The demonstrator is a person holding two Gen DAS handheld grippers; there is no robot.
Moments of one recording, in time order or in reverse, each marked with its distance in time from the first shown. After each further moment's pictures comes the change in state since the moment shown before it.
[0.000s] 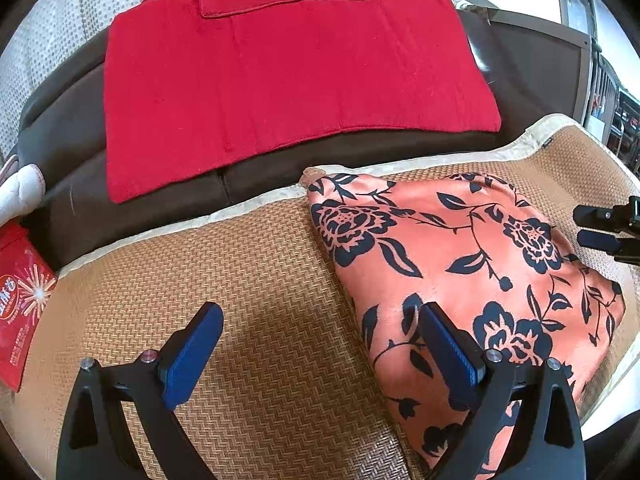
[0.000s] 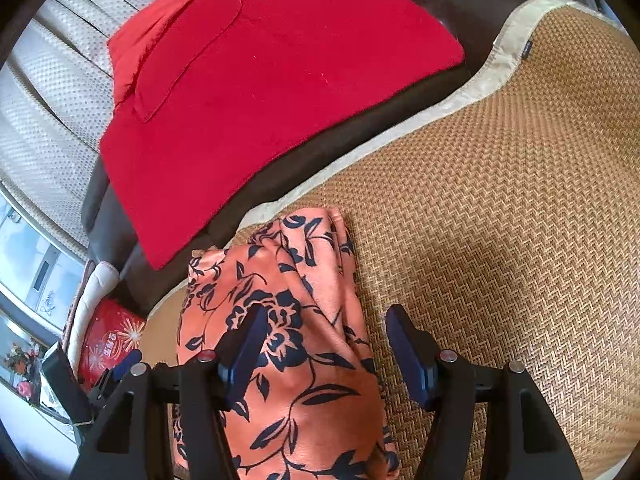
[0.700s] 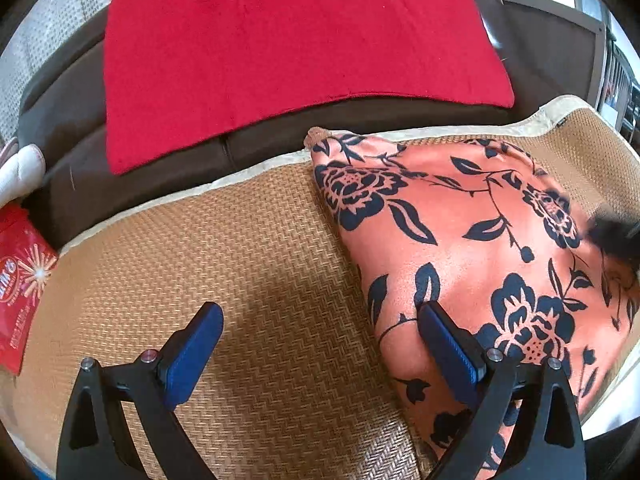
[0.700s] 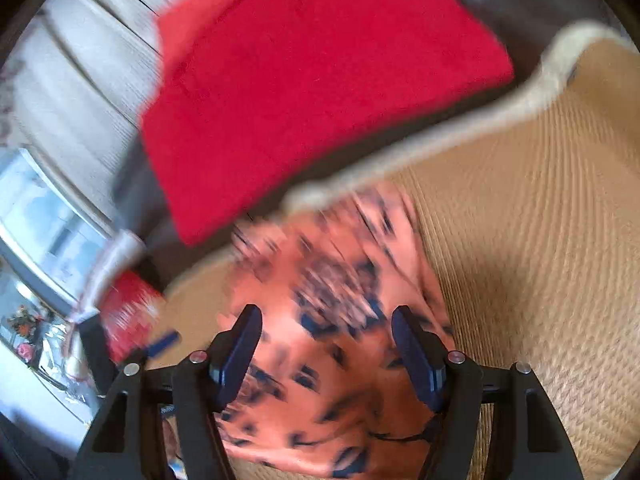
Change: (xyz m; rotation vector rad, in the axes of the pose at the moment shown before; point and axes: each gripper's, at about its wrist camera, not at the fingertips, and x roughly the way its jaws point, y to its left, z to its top) left arm 0.017 -0.001 -0.017 -0.026 0.083 0.023; right arm 0.011 0.039 -0.029 -0.096 0.065 0.034
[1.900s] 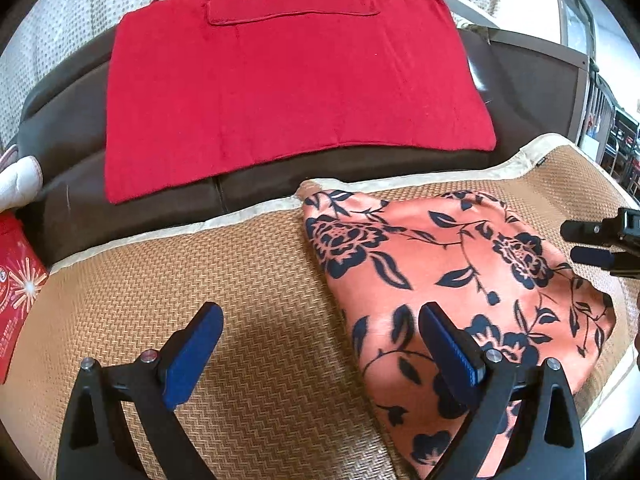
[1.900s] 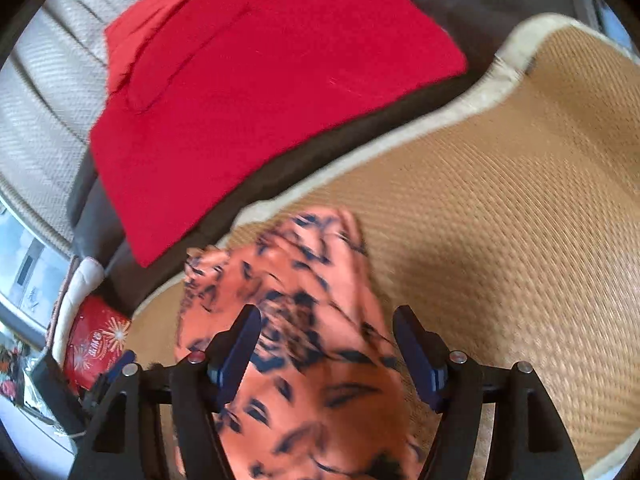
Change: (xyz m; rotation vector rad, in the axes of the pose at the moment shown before) left arm -0.014 0.006 0.011 -0.013 -0.140 -0.055; right arm -0.016 -0.024 0.025 0.084 -0.059 -0.118
